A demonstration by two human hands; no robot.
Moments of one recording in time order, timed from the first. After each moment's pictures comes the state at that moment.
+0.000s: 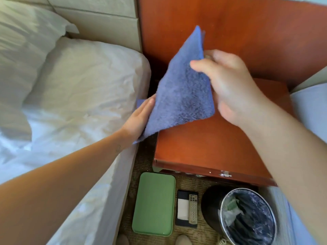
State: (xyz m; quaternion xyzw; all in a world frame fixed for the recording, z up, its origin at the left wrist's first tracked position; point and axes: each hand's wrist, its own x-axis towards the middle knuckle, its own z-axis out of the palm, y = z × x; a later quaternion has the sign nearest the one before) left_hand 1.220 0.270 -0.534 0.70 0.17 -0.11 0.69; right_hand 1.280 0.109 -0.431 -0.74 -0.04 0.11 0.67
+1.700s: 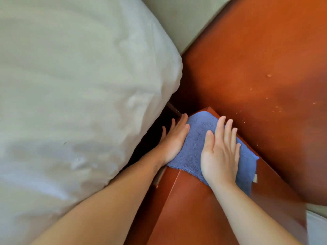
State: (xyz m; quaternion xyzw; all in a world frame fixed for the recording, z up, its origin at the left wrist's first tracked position) left_hand 1.440 0.260 -0.750 0.65 0.10 -0.08 0.75; right_hand 1.454 0.159 -0.663 -1.00 -0.09 0.03 -0.01
